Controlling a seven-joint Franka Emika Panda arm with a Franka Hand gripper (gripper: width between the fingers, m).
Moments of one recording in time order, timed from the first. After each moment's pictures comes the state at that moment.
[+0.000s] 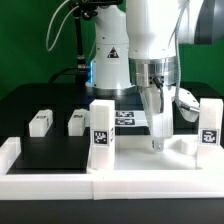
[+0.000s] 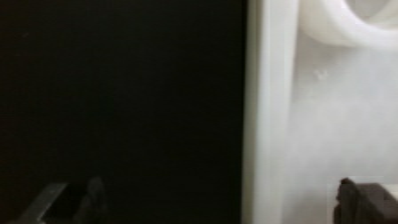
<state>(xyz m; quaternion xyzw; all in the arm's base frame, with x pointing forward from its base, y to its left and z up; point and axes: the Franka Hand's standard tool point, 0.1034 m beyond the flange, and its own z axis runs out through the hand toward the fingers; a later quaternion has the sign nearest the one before) 0.508 0.056 0.013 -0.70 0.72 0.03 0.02</state>
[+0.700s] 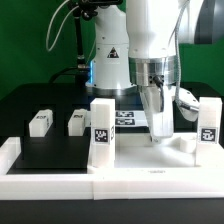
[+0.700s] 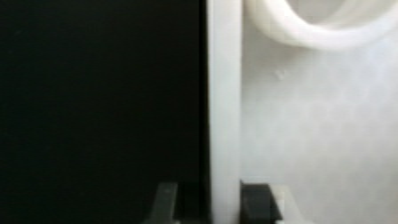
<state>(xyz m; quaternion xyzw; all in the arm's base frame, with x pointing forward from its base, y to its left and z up) 0.509 0.056 0.014 -0.70 0.72 0.03 0.02</state>
